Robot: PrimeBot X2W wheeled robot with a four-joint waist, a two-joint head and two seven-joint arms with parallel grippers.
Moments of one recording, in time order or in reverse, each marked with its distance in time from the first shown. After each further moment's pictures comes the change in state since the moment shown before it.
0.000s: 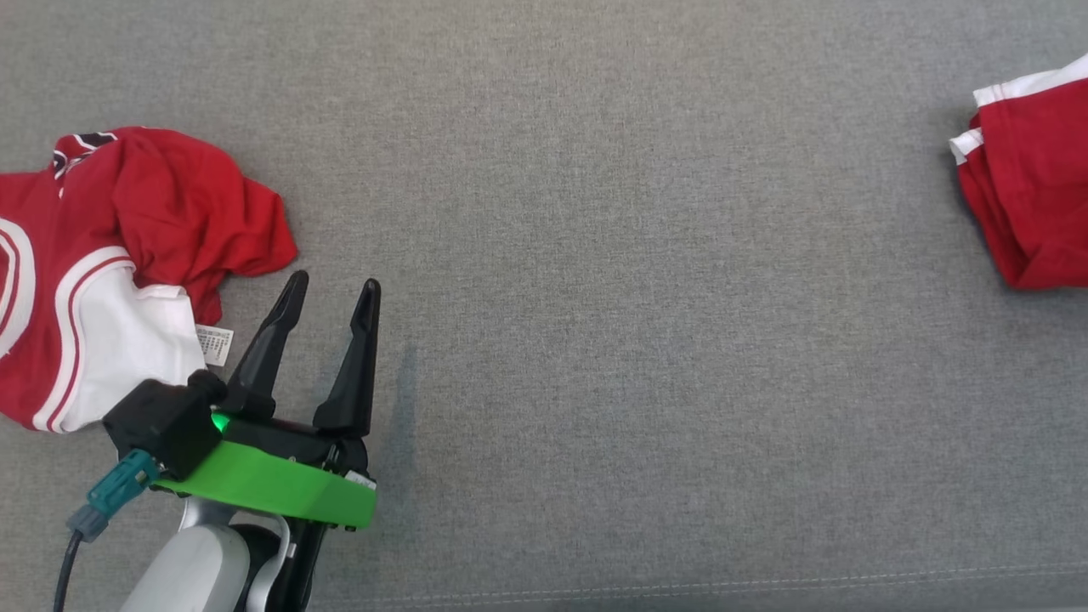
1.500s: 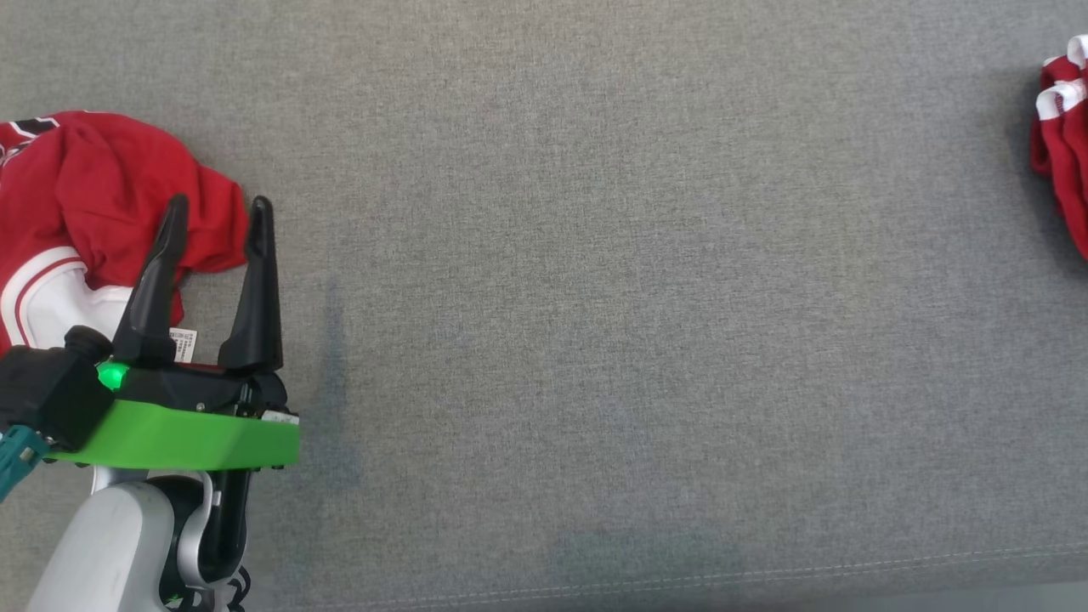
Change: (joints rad) left arm -0.056 0.003 0.145 -0.047 0.046 0.011 -0.015; right arm -0.131 0.039 -0.131 0.307 -0.105 -0.017 -0.378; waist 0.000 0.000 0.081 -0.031
